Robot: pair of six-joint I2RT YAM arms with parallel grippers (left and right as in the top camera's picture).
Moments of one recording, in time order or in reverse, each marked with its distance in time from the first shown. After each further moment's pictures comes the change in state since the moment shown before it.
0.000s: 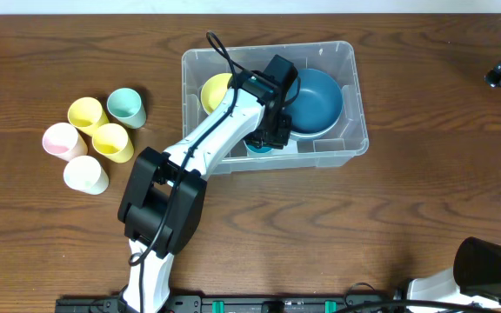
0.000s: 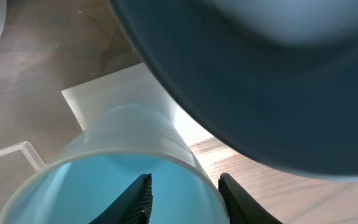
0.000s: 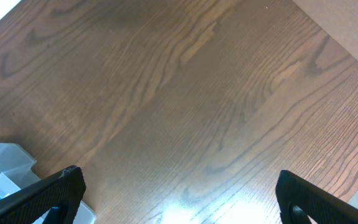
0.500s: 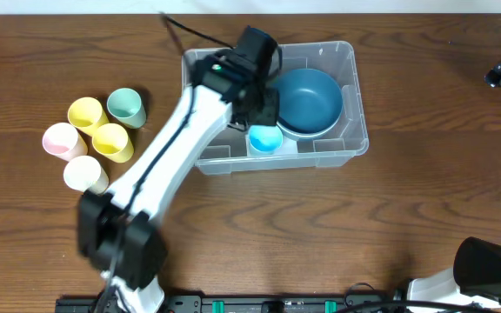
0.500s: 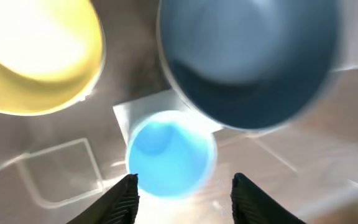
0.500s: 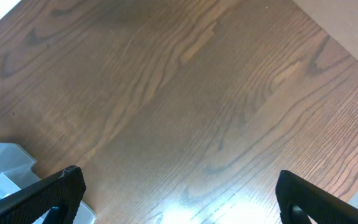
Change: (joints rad) left arm 0.058 -0.247 0.047 -0.026 0.000 0.000; right arm 0.000 0.000 0.000 0.000 0.000 0.000
